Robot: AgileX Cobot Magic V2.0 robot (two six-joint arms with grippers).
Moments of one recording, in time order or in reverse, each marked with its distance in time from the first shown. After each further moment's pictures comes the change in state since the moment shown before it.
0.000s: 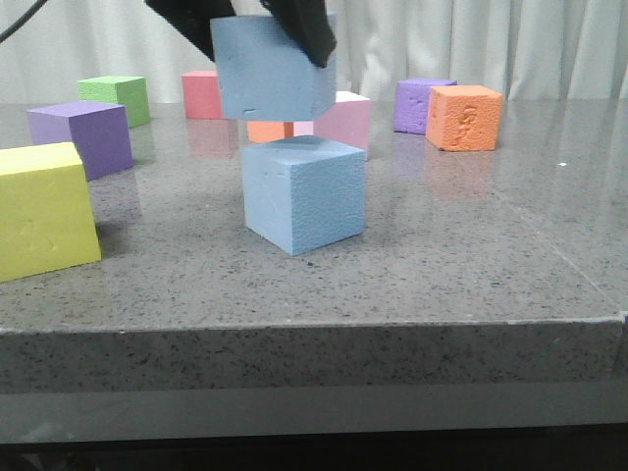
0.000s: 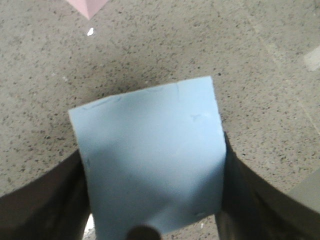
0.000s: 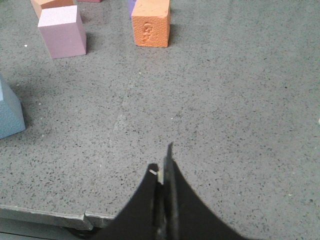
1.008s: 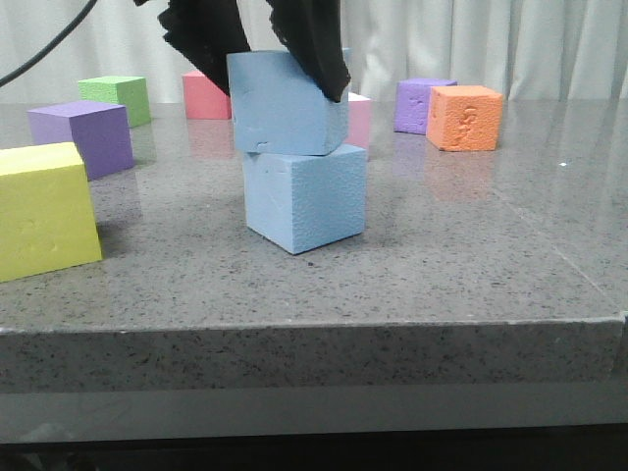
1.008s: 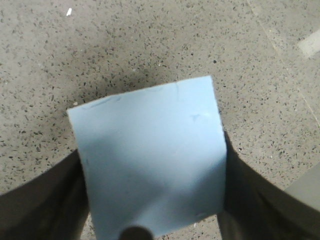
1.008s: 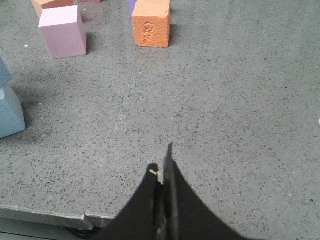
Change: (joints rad) left arm -0.009 0.041 0.006 -0.029 0.011 0.001; right arm 0.000 0.000 0.000 0.000 0.000 0.000
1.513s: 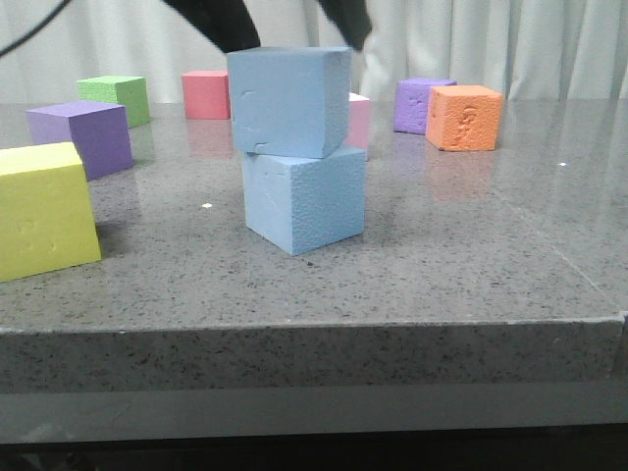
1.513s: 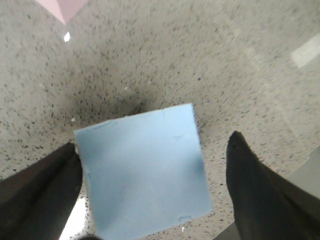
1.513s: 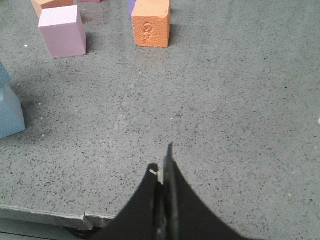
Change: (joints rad) left arm 0.000 -0.008 -0.094 -0.004 0.040 0.000; right arm 0.000 0.000 0.000 0.000 0.000 0.000
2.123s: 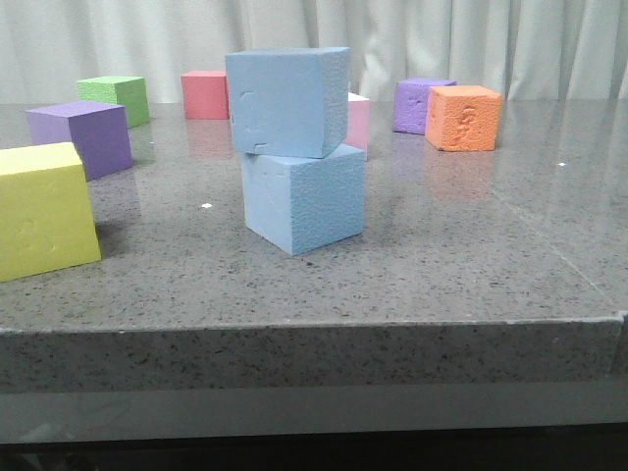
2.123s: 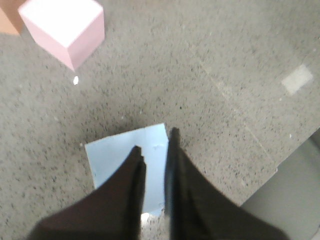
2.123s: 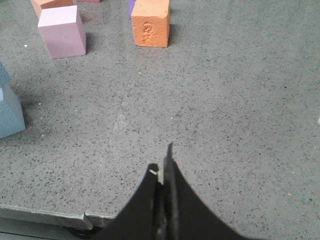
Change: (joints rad) left arm 0.000 -0.075 -0.068 0.010 0.002 0.024; right arm 0.000 0.000 0.000 0.000 0.000 0.000
